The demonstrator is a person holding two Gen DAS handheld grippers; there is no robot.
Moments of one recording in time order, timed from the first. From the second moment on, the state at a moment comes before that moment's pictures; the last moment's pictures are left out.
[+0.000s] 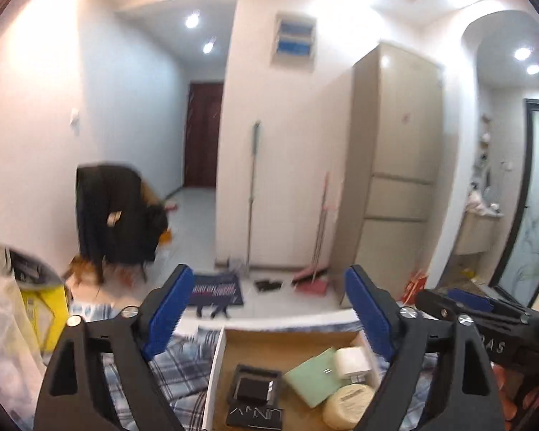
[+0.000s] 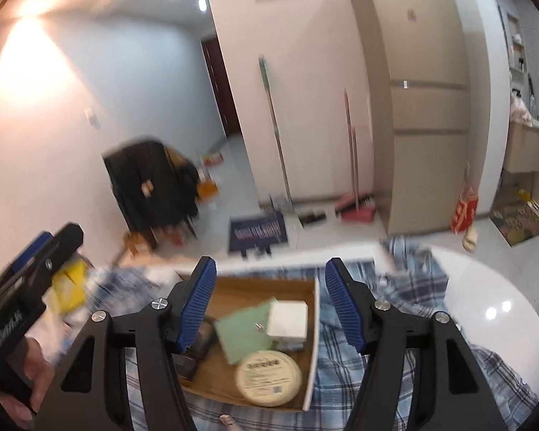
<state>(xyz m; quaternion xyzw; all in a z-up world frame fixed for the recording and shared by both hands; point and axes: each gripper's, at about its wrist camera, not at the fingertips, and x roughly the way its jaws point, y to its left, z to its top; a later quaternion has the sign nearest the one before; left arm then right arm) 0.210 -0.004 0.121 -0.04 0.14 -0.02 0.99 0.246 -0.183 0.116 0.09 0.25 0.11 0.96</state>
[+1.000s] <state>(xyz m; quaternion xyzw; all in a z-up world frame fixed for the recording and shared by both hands) 0.097 0.031 0.038 -0.07 0.17 0.00 0.98 0.165 -0.166 0.045 0.02 0.27 0.16 0.95</state>
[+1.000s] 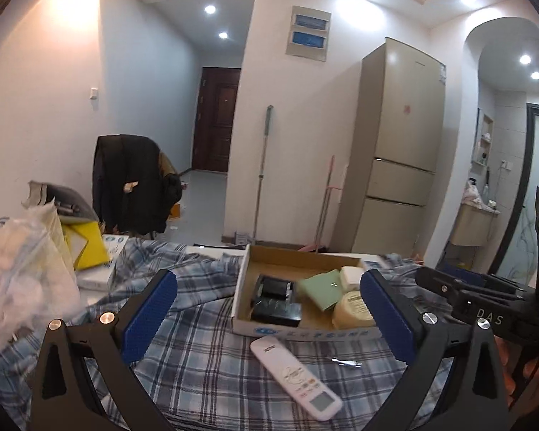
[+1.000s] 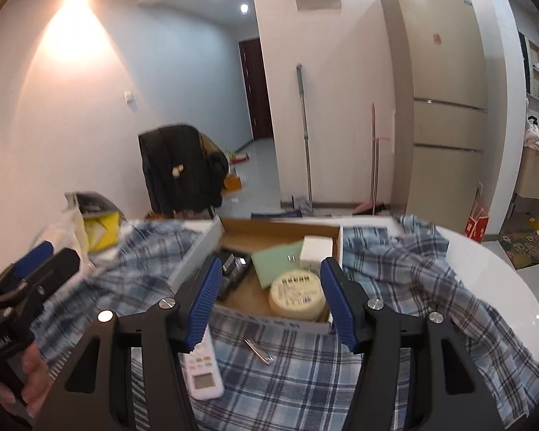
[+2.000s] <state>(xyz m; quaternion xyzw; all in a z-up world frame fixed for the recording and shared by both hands) 0.117 0.039 -0.023 -0.09 0.20 0.03 0.98 0.207 -0.118 -0.079 -0.09 0.46 0.20 0.86</state>
